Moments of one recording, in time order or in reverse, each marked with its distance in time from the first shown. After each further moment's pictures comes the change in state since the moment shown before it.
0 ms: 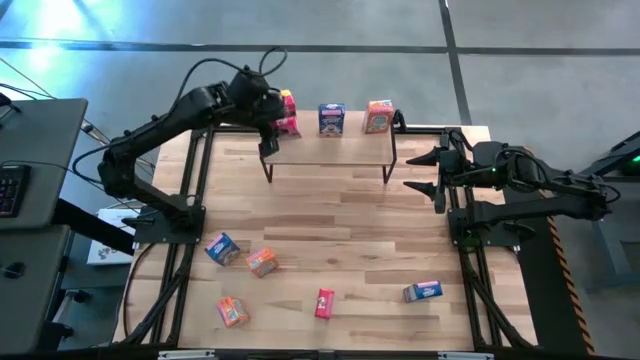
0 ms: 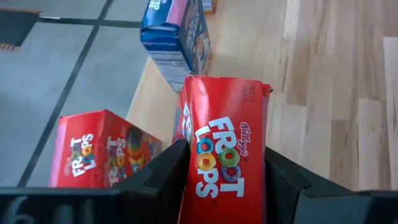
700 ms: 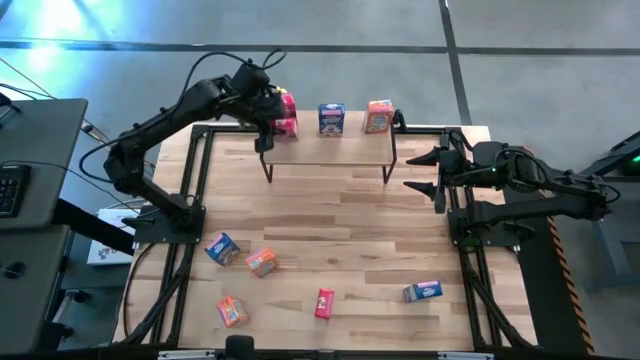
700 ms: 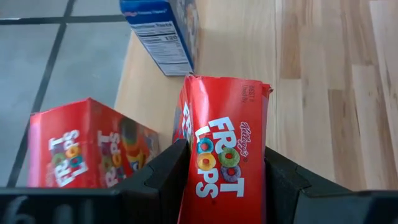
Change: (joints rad) left arm 0.110 0.065 0.000 -0.041 0.148 0.186; right arm 0.000 0.000 0.000 0.000 0.000 0.000
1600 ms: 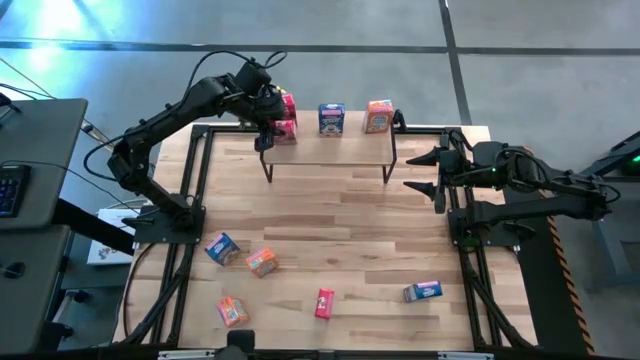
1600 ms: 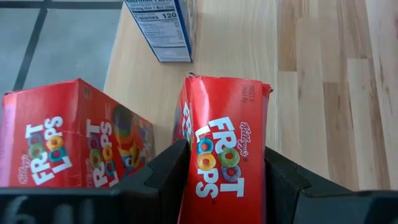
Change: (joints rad) left arm 0.041 0.037 0.000 -0.025 0.052 0.012; right arm 0.000 0.000 0.000 0.000 0.000 0.000
